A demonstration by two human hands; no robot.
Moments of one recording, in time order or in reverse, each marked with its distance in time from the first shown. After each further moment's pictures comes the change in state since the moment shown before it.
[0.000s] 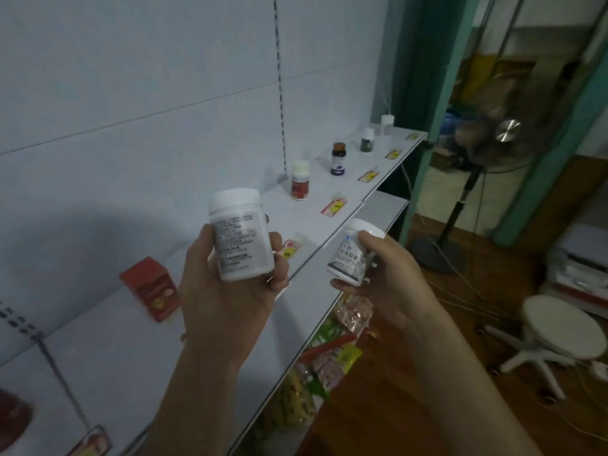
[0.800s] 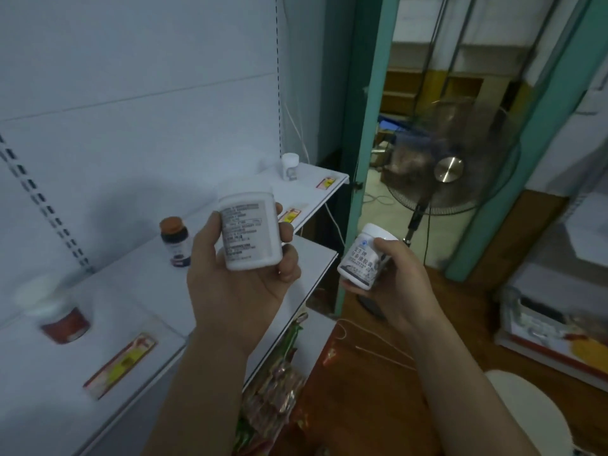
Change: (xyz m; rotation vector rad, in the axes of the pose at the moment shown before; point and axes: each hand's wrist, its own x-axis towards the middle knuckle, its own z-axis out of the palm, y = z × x) left_hand 0.443 -0.274 0.162 -0.061 -0.105 -0.041; right_hand 0.356 -0.221 -0.310 0.068 0.169 -0.089
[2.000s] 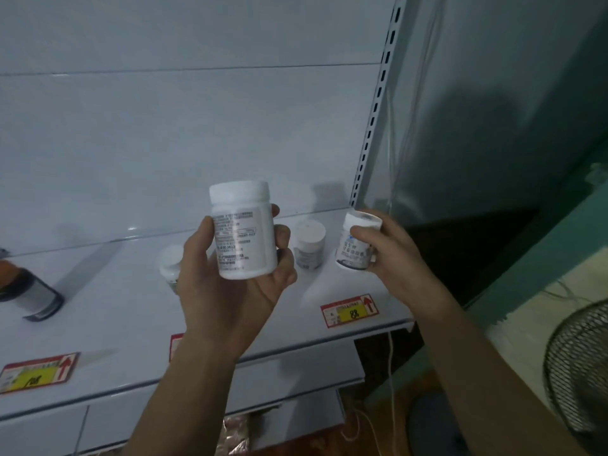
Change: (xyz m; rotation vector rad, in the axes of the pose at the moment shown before) left_hand 0.439 -0.118 -0.054 0.006 0.475 0.446; right_hand 0.609 -0.070 0.067 -0.521 -0.835 0.274
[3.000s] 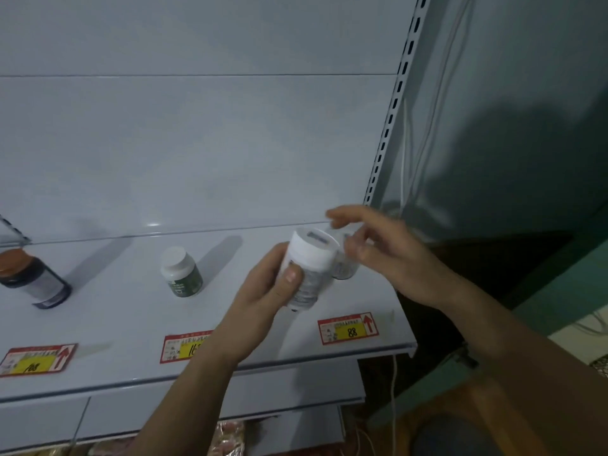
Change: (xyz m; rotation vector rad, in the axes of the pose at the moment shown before) left_hand 0.016 -0.040 -0.026 0.935 0.027 0.115; right_hand 0.003 -0.042 -0.013 -0.639 -0.463 -0.497
